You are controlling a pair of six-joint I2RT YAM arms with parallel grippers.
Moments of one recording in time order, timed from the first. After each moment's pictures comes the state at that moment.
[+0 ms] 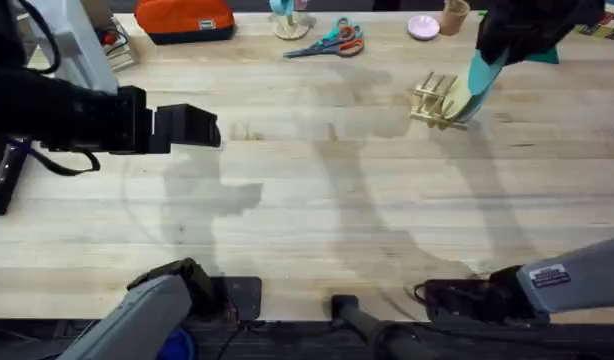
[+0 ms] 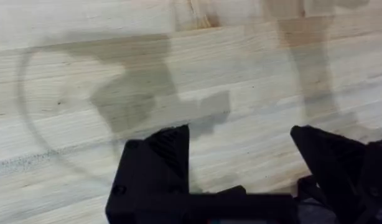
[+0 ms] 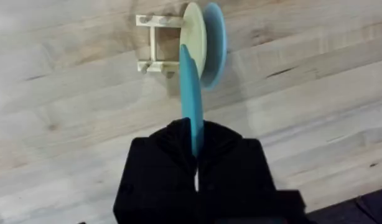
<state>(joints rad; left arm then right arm) 0.37 1.13 1.18 -1.38 0.45 0.37 0.18 1.71 1.84 -1.48 0.27 0.40</state>
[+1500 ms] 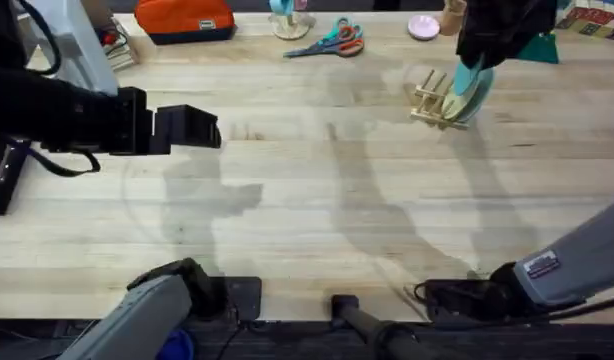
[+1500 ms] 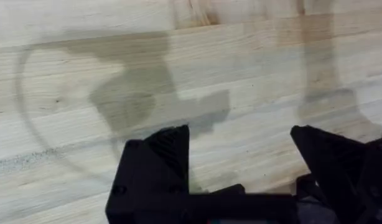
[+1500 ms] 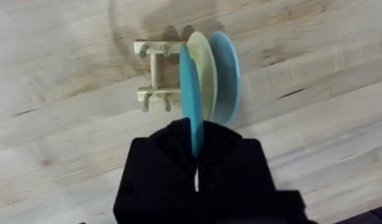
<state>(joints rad) 0.37 1.13 1.18 -1.39 0.45 0.37 0.14 1.87 1.85 -1.38 0.27 0.40</state>
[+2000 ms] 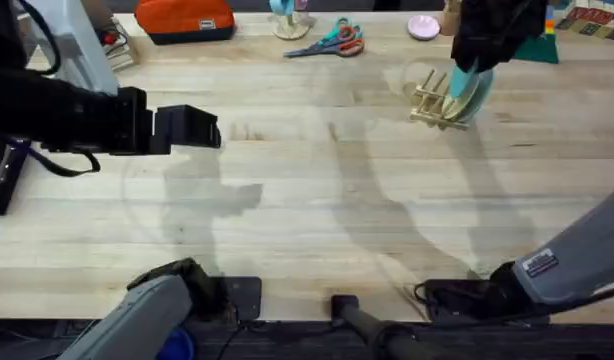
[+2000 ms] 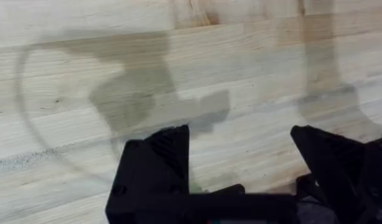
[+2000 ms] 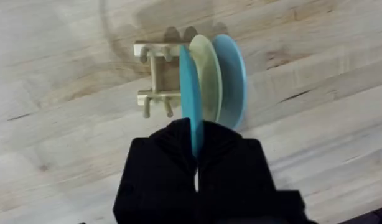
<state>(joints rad) 0.37 1.13 1.18 -1.39 0.45 0.37 0.14 1.90 1.85 -1.36 0.27 0.40</state>
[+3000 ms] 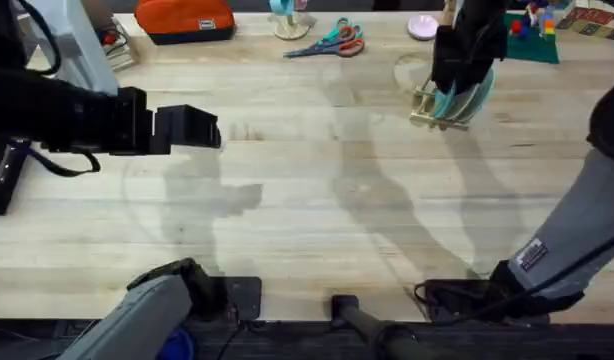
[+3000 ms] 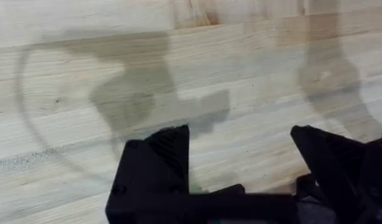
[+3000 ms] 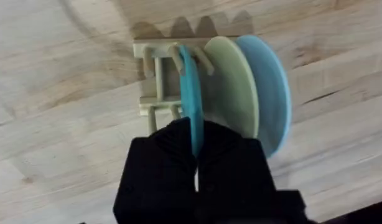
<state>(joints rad) 0.37 1.13 1.18 -1.39 0.45 0.37 0.14 2.06 1.85 -1.36 0.23 0.40</state>
